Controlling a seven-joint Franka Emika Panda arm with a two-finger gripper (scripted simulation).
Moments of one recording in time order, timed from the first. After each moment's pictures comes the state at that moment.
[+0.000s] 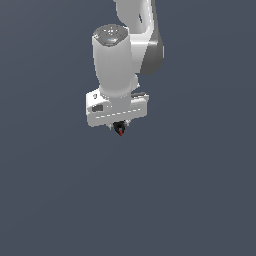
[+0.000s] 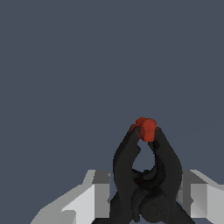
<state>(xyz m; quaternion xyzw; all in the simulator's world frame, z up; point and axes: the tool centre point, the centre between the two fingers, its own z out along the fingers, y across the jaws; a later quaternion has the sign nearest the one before) -0.005 -0.034 0.235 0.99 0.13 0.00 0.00</state>
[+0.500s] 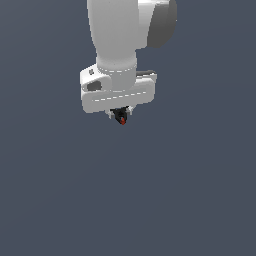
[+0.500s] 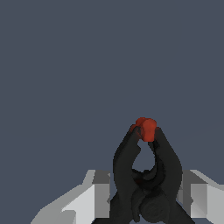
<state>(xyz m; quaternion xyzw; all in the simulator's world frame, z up) 0.010 -0.025 0.313 0.99 0.13 0.00 0.00</state>
